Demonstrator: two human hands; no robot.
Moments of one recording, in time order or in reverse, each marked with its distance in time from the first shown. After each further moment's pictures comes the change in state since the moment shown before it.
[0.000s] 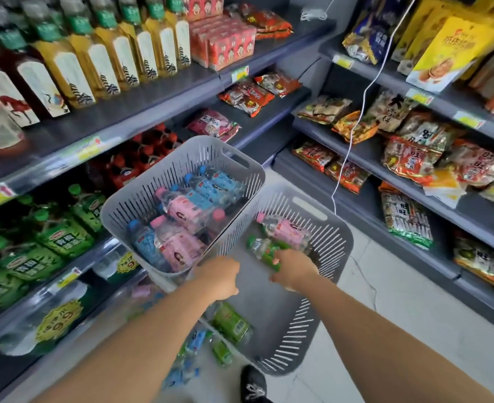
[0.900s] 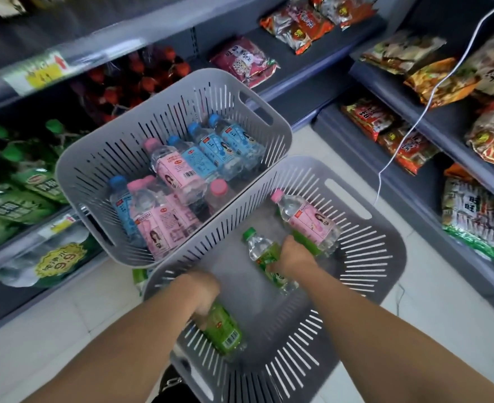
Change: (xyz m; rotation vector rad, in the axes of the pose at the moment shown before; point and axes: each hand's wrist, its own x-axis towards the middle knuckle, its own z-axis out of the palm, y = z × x) left_hand 0.085 -0.026 0.093 0.206 -0.584 -0.031; right_hand 0.131 0.032 0.069 0.081 -0.227 0.139
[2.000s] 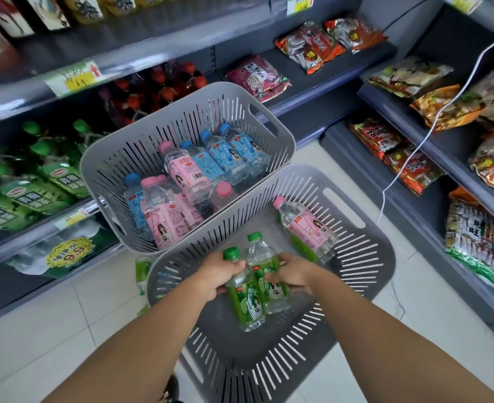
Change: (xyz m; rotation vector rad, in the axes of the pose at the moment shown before) left_hand -0.028 0.037 -0.024 -1.874 0.421 -0.175; right_hand -0.026 0.018 -0.015 0.459 -0.366 -0.058
